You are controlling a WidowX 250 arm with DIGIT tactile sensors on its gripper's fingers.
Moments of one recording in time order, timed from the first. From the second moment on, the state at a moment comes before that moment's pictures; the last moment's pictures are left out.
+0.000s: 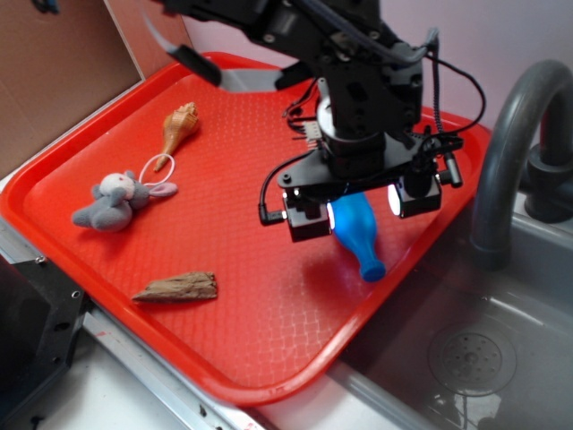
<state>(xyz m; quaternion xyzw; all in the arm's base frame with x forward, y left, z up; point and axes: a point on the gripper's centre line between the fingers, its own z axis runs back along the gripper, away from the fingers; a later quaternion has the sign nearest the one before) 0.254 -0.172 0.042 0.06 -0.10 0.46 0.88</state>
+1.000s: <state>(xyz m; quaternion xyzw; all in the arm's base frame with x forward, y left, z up) 0.275 -0.150 0.018 0.06 -0.08 0.45 0.89</state>
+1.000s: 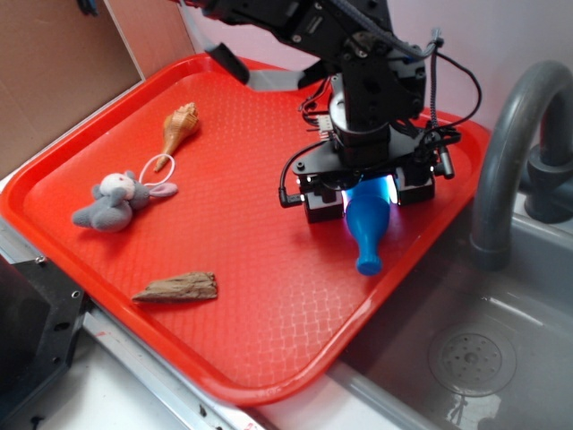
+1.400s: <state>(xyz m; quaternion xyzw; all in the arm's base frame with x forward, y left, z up) 0.254 -0.112 0.085 -0.01 -0.05 0.40 0.91</state>
